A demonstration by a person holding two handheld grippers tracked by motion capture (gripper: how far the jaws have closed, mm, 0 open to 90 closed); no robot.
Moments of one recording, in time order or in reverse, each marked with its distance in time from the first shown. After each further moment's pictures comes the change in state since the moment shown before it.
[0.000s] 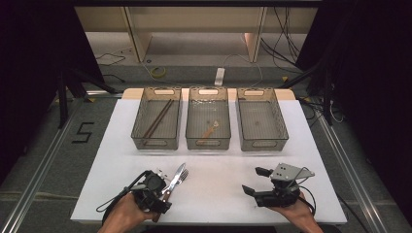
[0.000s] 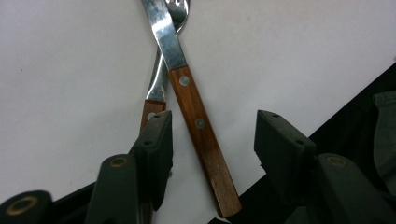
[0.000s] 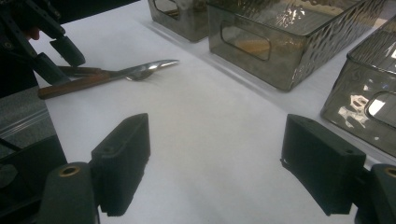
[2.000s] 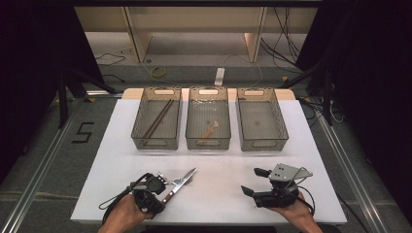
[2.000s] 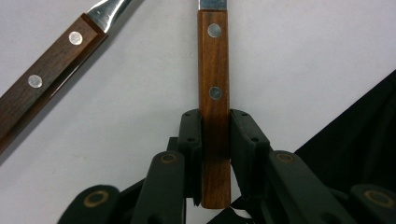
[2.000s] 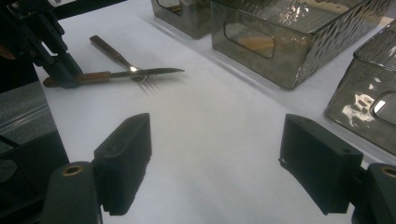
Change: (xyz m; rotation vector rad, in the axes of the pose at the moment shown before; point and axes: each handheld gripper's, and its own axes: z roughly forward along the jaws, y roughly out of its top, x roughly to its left) left arm 0.008 -0.003 0.019 0.116 -0.025 -0.004; right arm 0.002 0.000 0.002 0.015 0.004 -0.008
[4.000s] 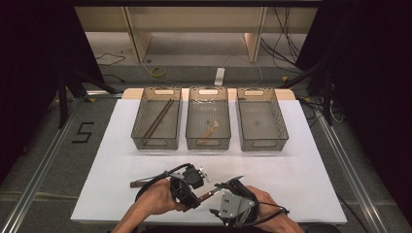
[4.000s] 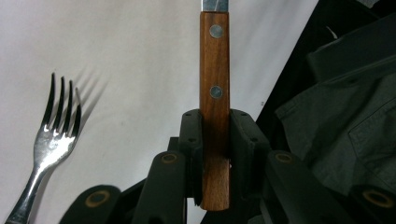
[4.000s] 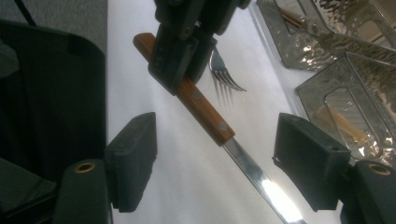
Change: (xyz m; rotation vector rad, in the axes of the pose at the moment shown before) left arm -0.067 0.076 -0.023 -0.019 -0.167 0.345; right arm 0.089 0.024 0.051 0.138 0.054 -0.678
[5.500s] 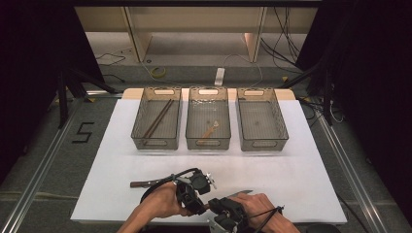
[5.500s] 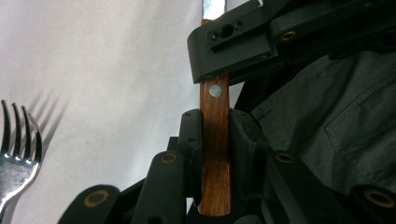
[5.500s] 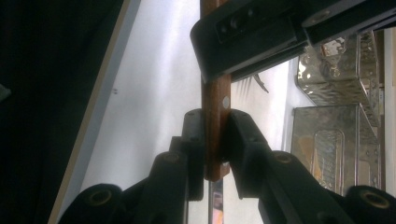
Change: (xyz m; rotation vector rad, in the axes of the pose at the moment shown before) left arm -0.014 0.007 0.004 0.018 -0.042 0.073; right arm 0.033 0.002 0.023 0.161 -0.060 -0.514
